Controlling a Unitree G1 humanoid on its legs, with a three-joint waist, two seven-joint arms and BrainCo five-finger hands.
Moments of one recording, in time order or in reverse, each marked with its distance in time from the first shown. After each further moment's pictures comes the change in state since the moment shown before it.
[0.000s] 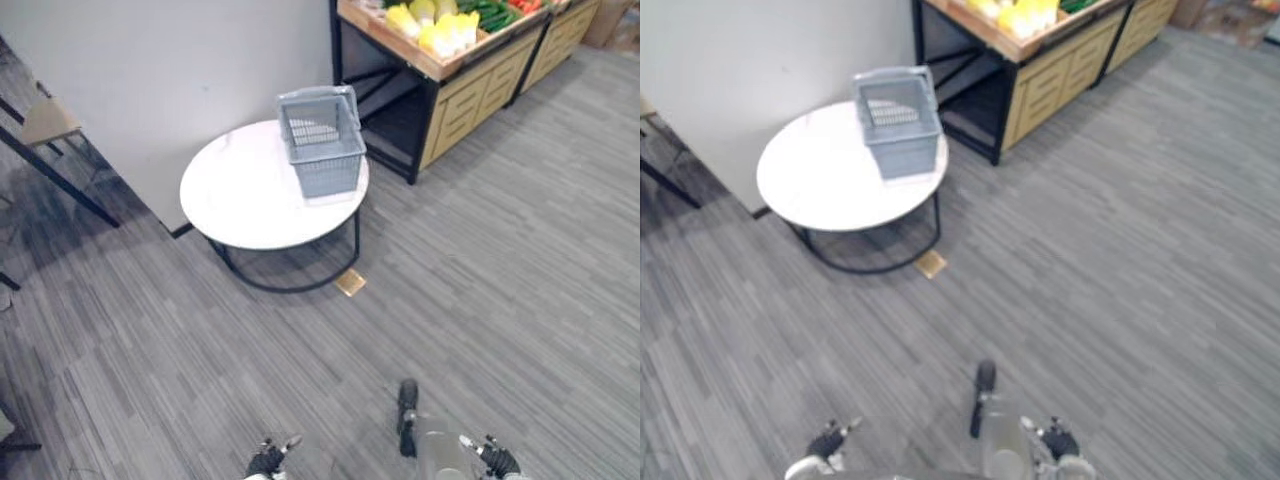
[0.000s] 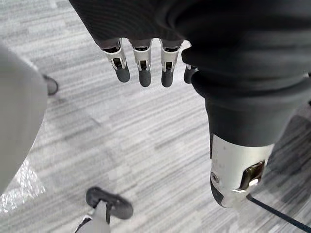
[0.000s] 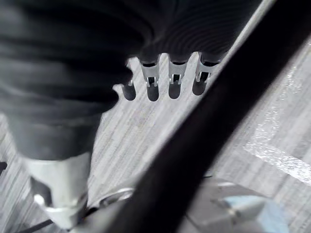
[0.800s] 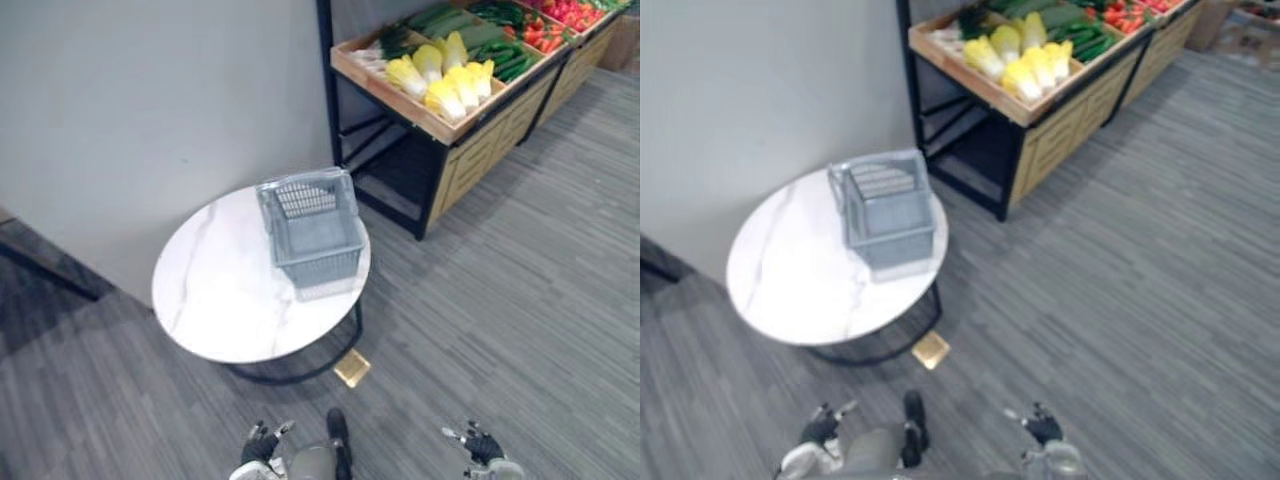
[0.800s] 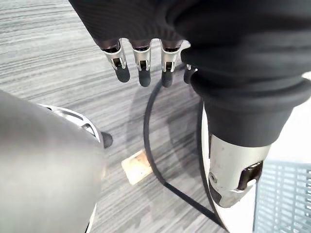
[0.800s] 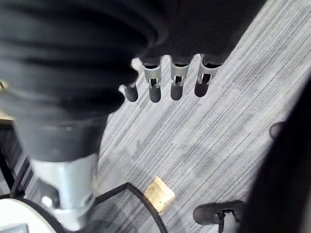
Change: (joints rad) left arm 0.000 0.030 -0.009 -0.068 0.012 -0.027 0.047; right arm -0.031 0.016 0.164 -0.009 0.041 -0.004 -0.007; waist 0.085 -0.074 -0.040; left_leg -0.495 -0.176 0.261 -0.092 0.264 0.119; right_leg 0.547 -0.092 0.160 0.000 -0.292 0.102
